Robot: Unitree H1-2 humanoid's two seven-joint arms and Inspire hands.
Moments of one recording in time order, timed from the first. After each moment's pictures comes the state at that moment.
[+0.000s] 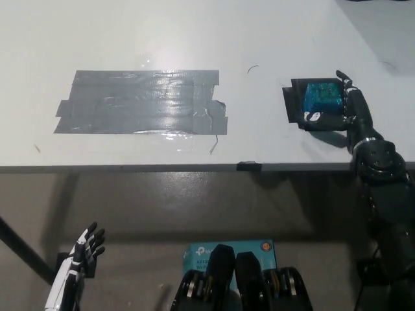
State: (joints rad) left_arm 0.05 0.21 0.03 0.20 -0.06 -0.30 -0.12; right_arm -0.87 -0.14 -0.13 0.93 -0.11 0.04 -0.07
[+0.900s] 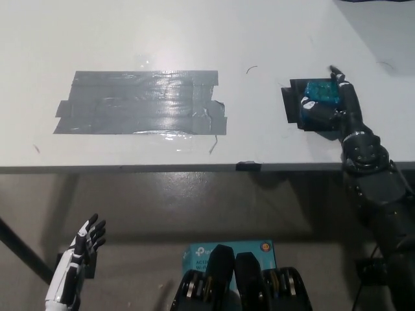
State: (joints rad) left_arm 0.03 0.21 0.03 0.19 -0.06 -0.30 -0.12; right_arm -0.95 -0.17 0.06 1.17 -0.17 -0.11 -0.20
